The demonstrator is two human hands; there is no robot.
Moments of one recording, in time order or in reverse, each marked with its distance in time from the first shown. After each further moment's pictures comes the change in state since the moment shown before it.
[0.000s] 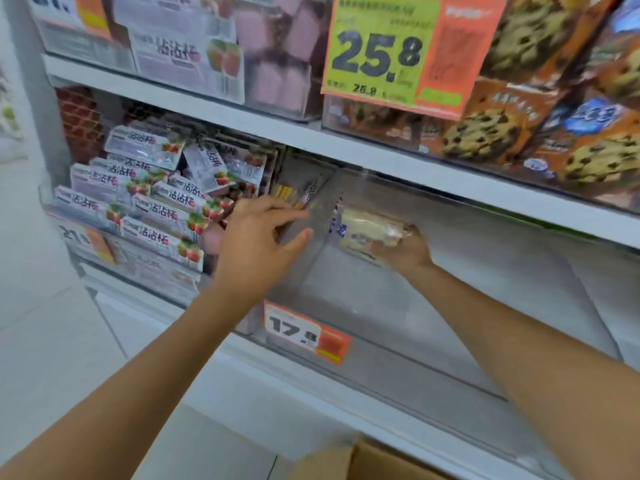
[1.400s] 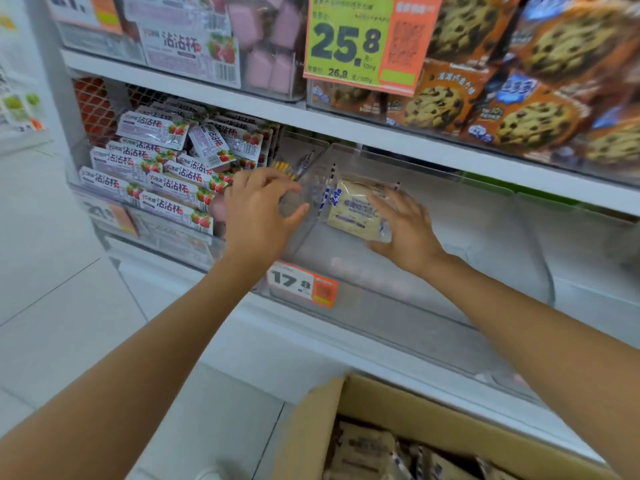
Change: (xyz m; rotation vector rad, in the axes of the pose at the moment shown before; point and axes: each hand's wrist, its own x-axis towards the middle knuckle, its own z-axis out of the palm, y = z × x) left_hand -0.015 0.027 -0.010 0.188 0.048 0.035; right_hand -0.086 -0.021 -0.054 -0.860 -0.157 -0.627
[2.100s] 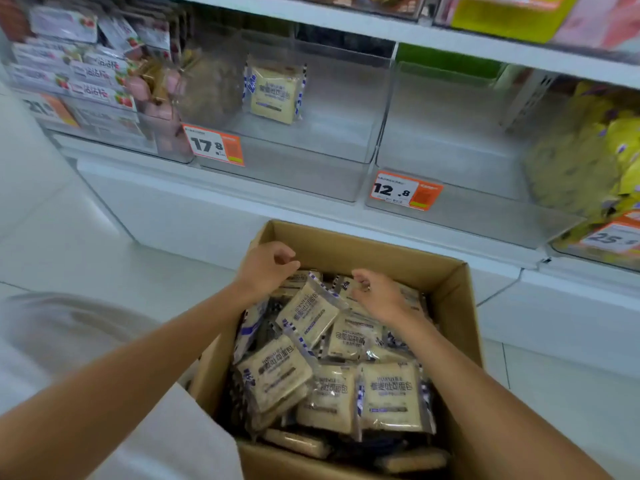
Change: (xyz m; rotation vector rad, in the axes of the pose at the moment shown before) left_hand -0.261 0.137 -0.002 -0.229 -0.835 -0.481; right_hand -0.362 0.006 0.021 0.562 -0.456 0.572
